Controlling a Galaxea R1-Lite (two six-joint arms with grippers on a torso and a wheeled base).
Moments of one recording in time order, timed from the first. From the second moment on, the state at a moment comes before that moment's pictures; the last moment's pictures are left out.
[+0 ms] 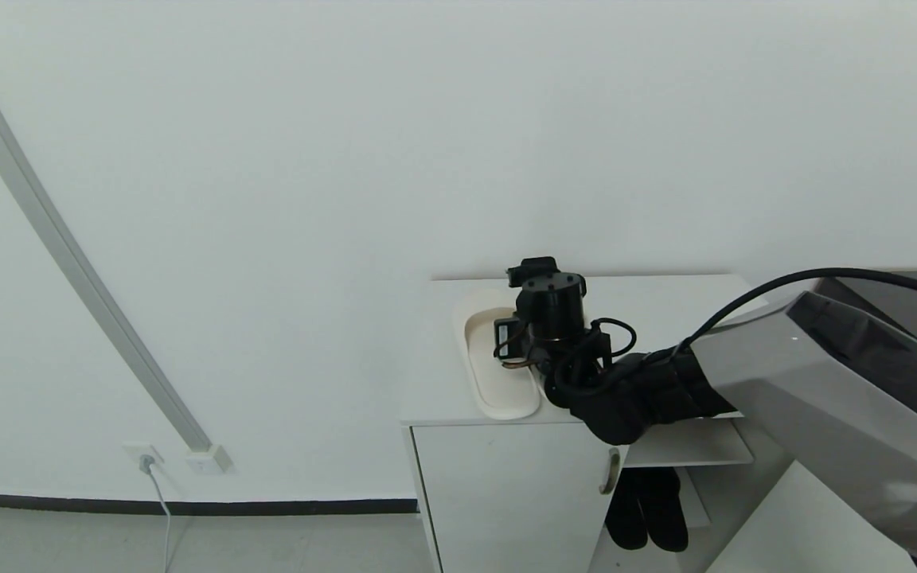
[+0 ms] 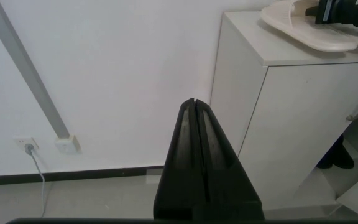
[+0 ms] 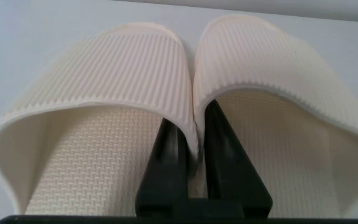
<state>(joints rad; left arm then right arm) 0.00 0.00 0.00 0.00 -0.01 0.01 0.72 2.33 -1.54 -0.60 -0.52 0.13</state>
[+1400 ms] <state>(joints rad) 0.00 0.00 0.00 0.00 -0.01 0.00 0.85 1.73 -0.69 -0.78 -0.31 0.11</state>
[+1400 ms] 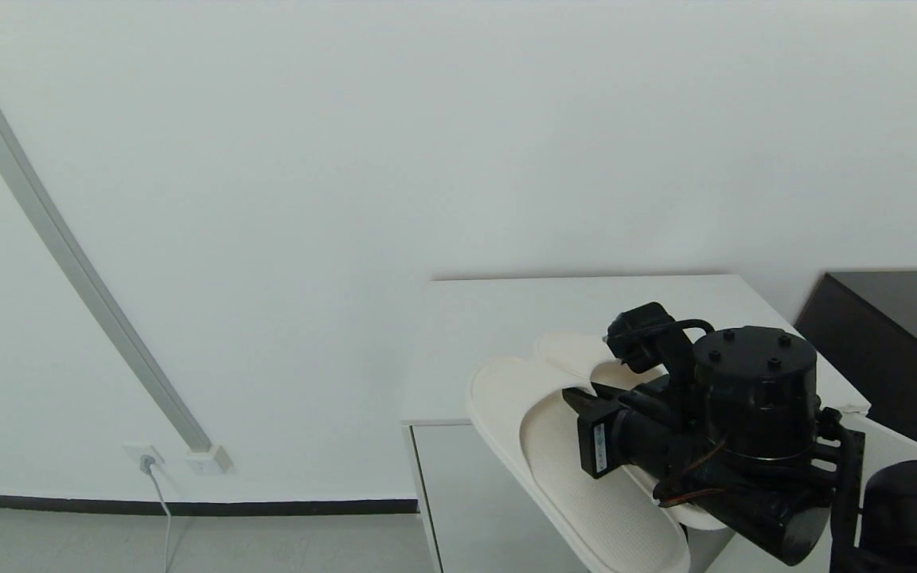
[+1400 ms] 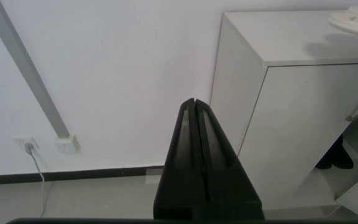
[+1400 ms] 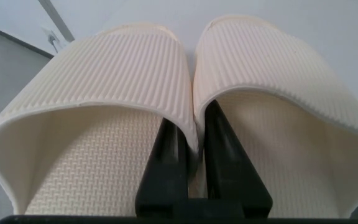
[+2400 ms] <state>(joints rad) 0.00 0.00 0.00 0.00 -0.01 0.00 0.85 1.74 -0.69 -0.78 -0.32 0.11</state>
